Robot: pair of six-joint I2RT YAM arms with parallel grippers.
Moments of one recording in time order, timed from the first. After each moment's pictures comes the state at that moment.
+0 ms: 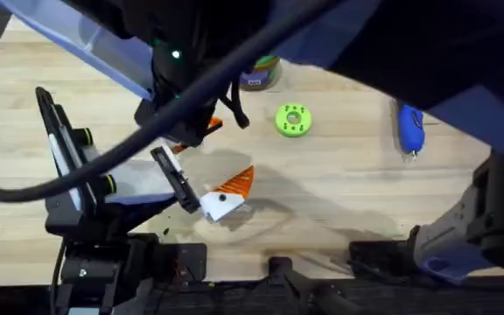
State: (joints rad) left arm -0.01 0.01 0.01 -0.09 0.97 0.07; right arm 1.10 1.93 2.11 -1.33 0.04 -0.14
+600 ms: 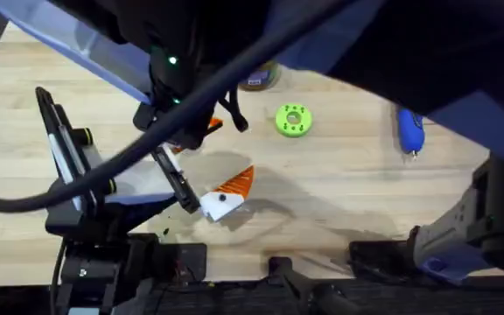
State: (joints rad) left arm -0.01 0.01 0.01 -0.09 0.97 0.07; right arm 1.11 1.93 2.11 -1.33 0.06 -0.14
